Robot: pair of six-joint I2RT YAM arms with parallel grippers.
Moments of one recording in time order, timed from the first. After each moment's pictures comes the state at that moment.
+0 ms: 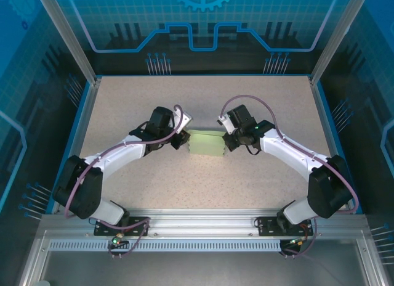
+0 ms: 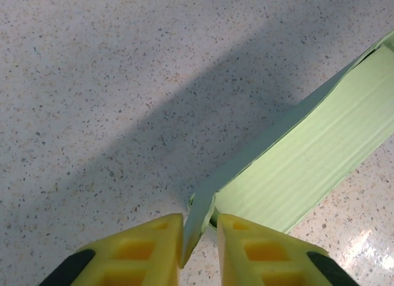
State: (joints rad) left arm -0.45 1.48 0.92 -0.20 0.22 0.16; right arm 0.56 1.48 1.08 -0.61 0.05 -0.08
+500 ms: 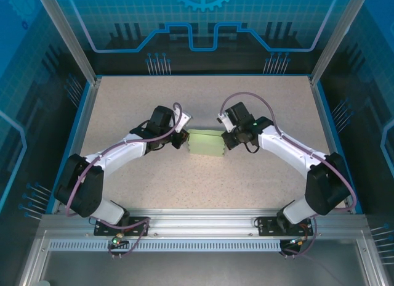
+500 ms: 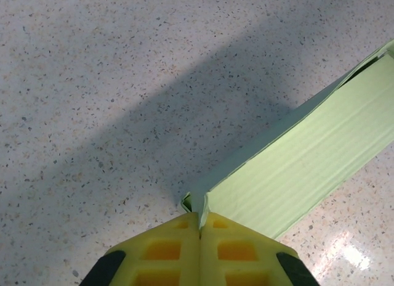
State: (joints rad) left arm -0.45 1.49 0.94 -0.23 0.23 0.06; right arm 0.56 1.52 1.15 -0.68 0.05 -0.01
